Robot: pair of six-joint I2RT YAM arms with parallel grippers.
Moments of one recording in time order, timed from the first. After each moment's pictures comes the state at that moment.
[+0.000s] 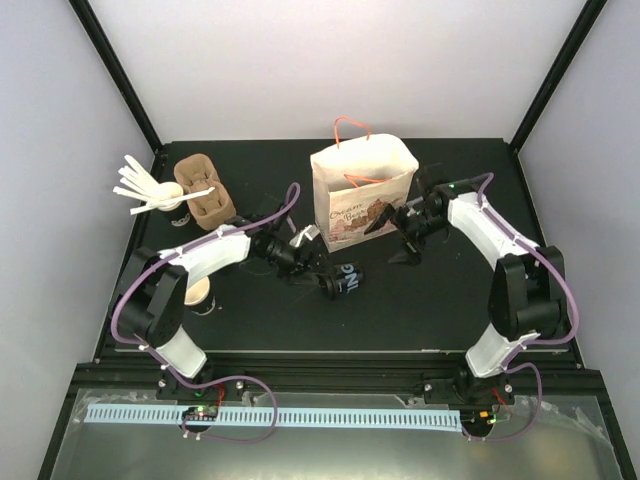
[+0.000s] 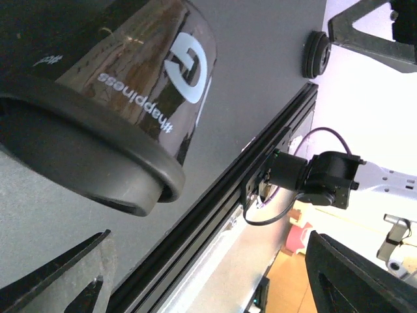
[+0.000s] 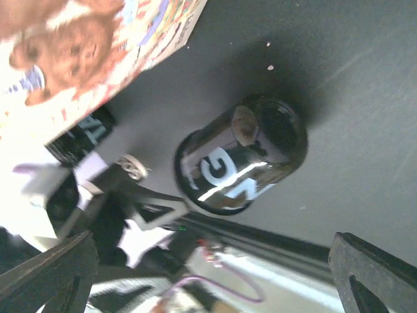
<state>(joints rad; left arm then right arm) -0.50 1.62 1.02 -0.55 0.93 -0.54 0.25 1.68 1.29 -0.98 -0.77 0.91</state>
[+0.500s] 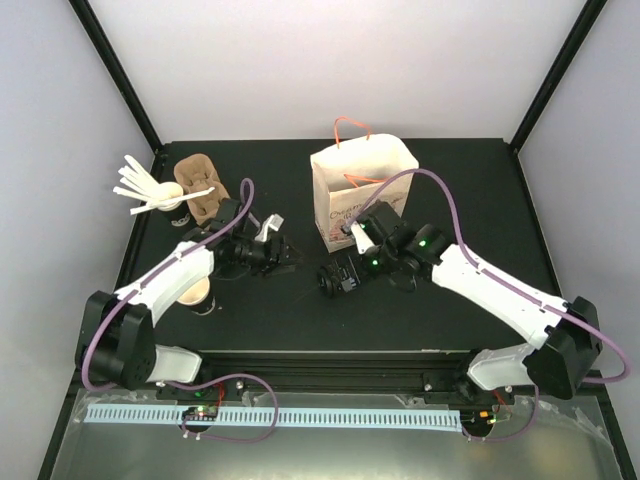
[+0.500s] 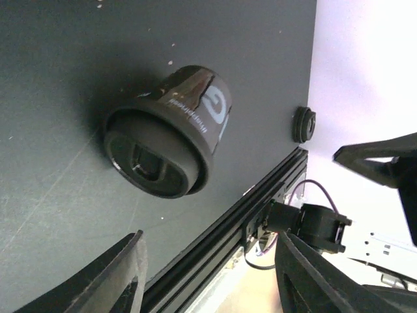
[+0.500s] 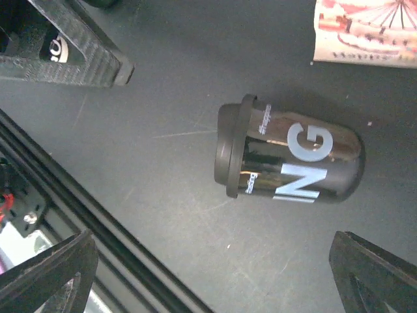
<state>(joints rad) -0.34 1.36 0.87 -0.50 0.85 -0.62 0.78 1.34 1.17 -0.82 -0.21 0.36</state>
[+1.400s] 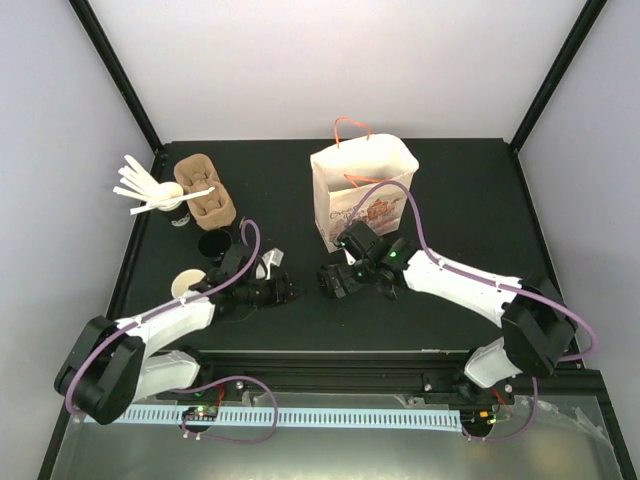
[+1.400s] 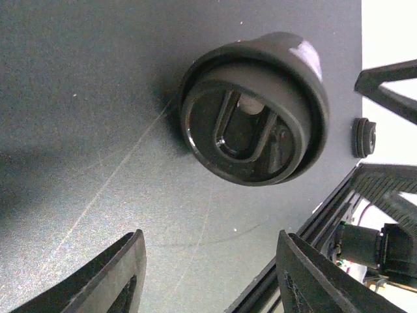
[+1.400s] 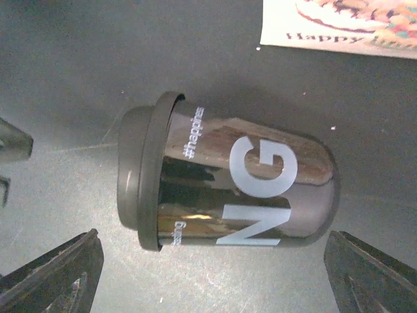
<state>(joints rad) -0.47 1.16 0.43 -0.06 0.60 -0.74 0.87 1.49 1.04 -0.62 0.02 0.34</state>
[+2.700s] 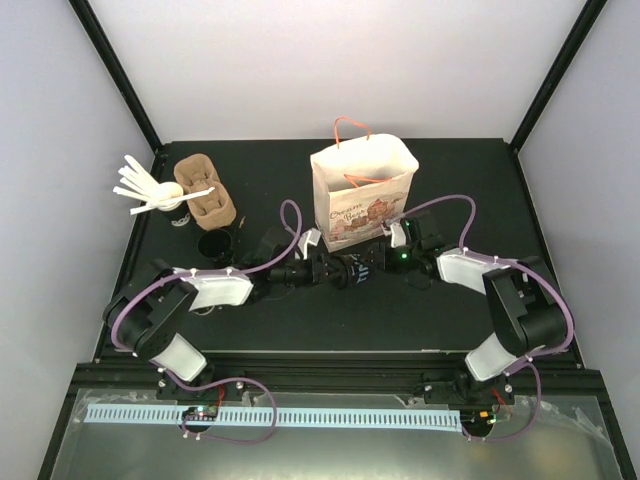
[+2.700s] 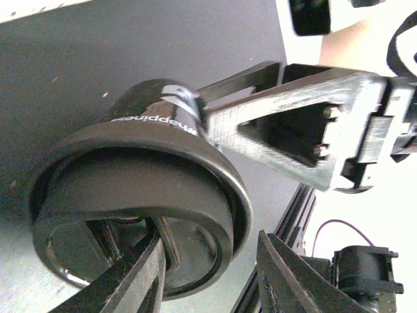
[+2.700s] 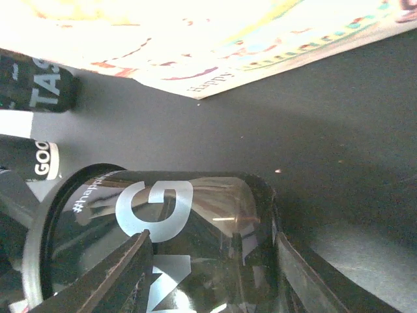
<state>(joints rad) -0.65 1.56 0.57 0.45 0.58 -0.90 0.39 1.57 0.72 -0.03 -0.62 0.44</state>
